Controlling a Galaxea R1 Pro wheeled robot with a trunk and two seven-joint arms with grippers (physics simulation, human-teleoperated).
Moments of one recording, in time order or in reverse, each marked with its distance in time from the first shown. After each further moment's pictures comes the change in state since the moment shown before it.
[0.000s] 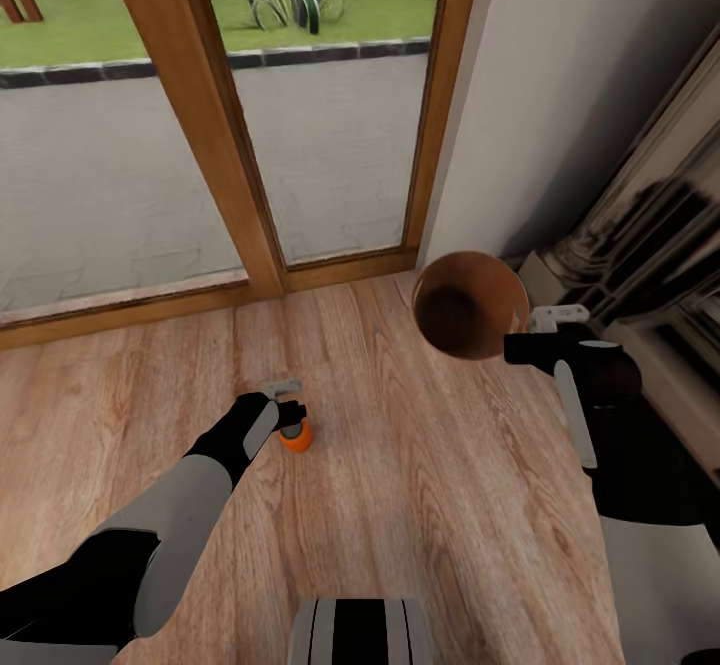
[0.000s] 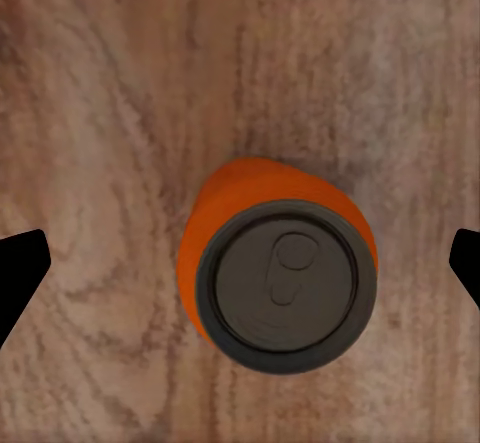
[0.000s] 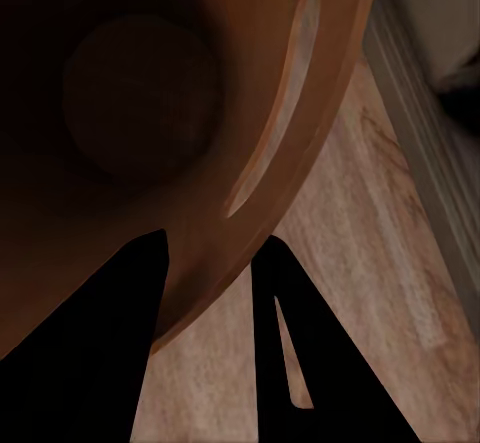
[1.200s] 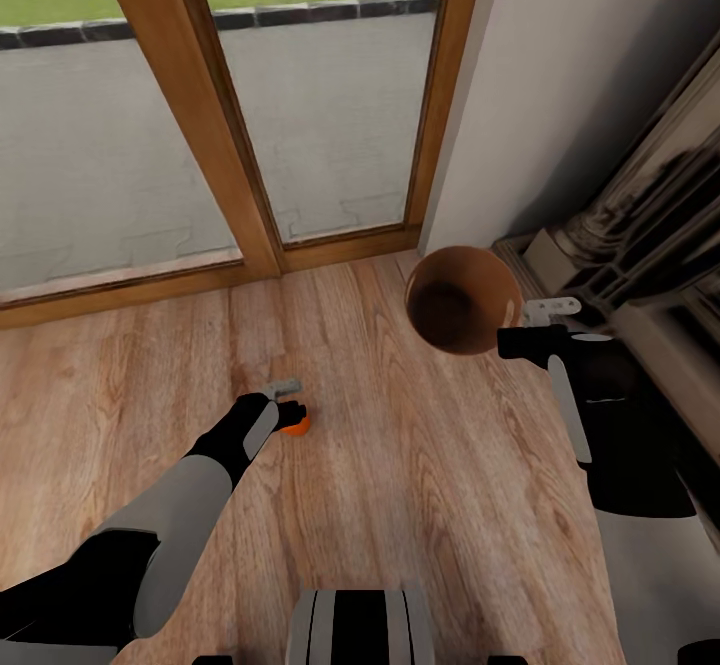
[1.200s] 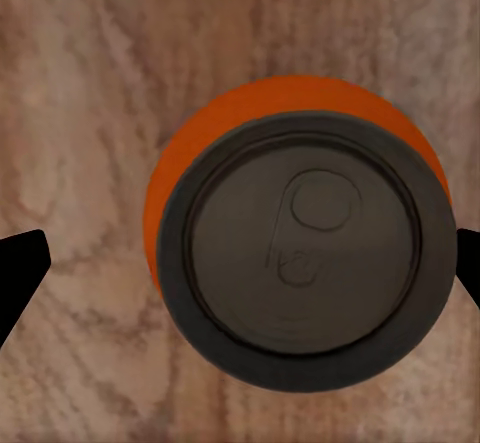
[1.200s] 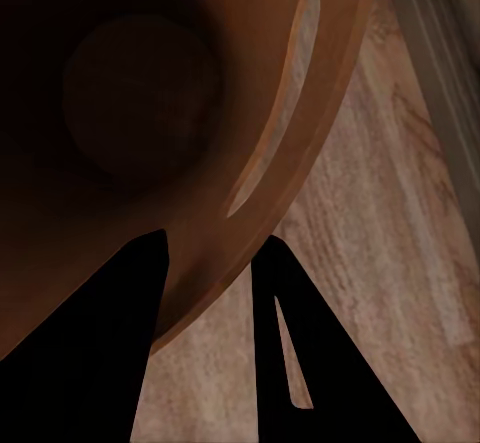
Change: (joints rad) left arm 0.001 0.000 0.000 0.000 -0.001 -0.002 0.000; right arm -0.023 0.001 0.035 0.000 -0.001 0.000 0.000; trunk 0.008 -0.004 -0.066
